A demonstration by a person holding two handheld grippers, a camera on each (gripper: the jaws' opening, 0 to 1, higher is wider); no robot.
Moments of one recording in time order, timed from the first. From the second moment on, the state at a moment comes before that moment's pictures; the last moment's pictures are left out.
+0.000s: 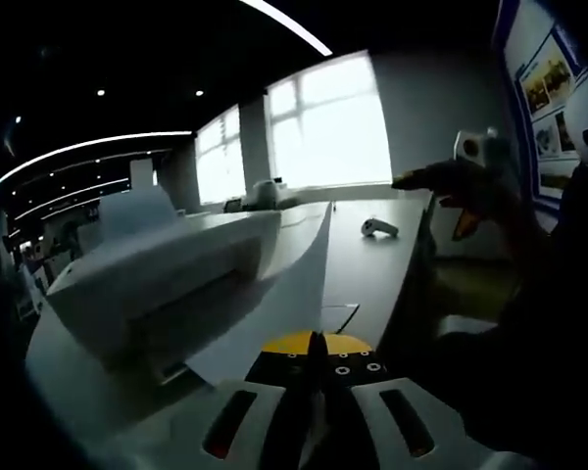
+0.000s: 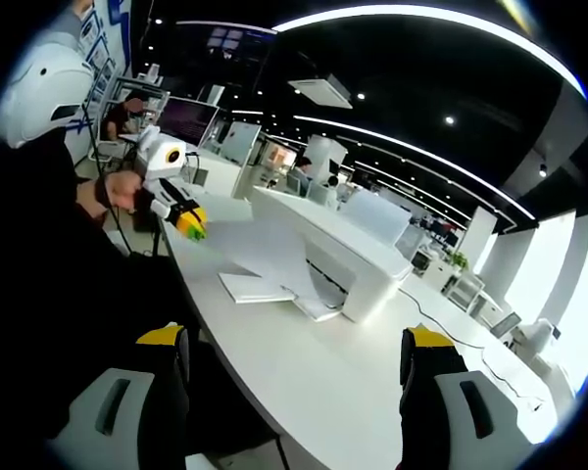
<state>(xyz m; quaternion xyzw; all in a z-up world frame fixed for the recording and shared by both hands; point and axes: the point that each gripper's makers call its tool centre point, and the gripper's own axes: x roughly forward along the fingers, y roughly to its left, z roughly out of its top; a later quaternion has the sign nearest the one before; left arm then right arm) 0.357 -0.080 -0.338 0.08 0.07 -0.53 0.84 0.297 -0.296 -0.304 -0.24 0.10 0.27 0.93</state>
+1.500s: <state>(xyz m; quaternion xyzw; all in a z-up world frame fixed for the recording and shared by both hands) 0.354 -0.073 -0.305 0.06 0.05 -0.52 0.85 0.298 -0.295 -0.304 -0.24 0.10 0.27 0.93</state>
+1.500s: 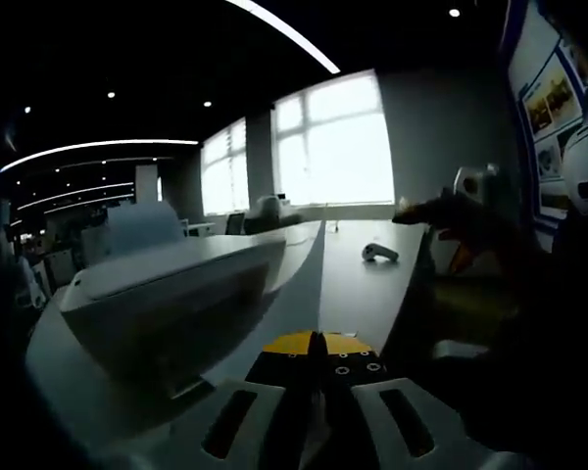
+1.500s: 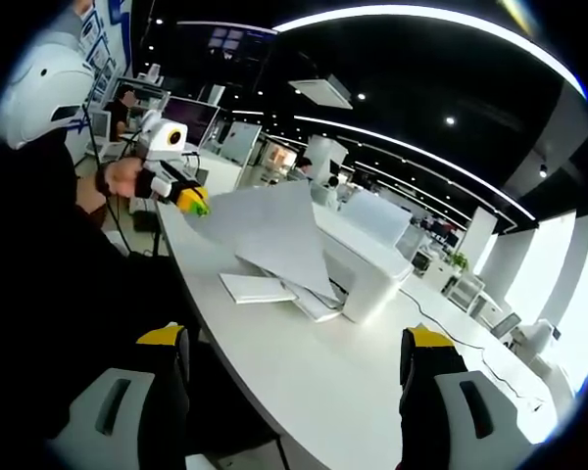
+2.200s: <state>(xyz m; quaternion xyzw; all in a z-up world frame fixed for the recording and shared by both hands) 0.353 -0.071 -0.297 0.06 0.05 -0.52 0.85 0.298 -0.295 -0.303 -0.24 0.10 0.27 0.93</state>
